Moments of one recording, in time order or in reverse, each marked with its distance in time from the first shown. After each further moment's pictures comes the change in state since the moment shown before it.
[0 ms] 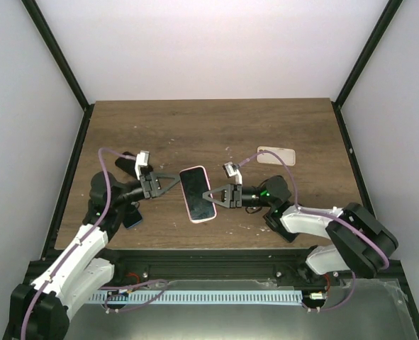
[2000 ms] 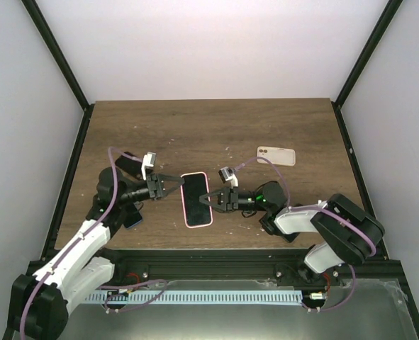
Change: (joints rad) left arm -0.032 0.060 0.002 -0.058 -0.008 0.034; right arm 0.049 0.129 -0.032 0.211 0.041 0.164
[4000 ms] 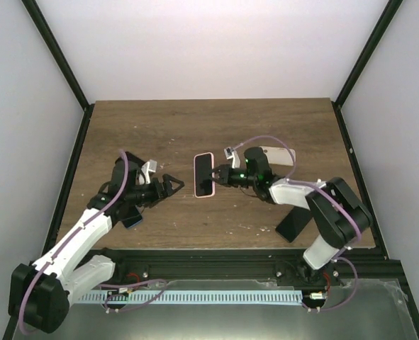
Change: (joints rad) left arm -0.026 0.085 0.154 -0.675 -0.337 0.334; right arm -0.199 0.104 0.302 -0.891 0.158 -0.588
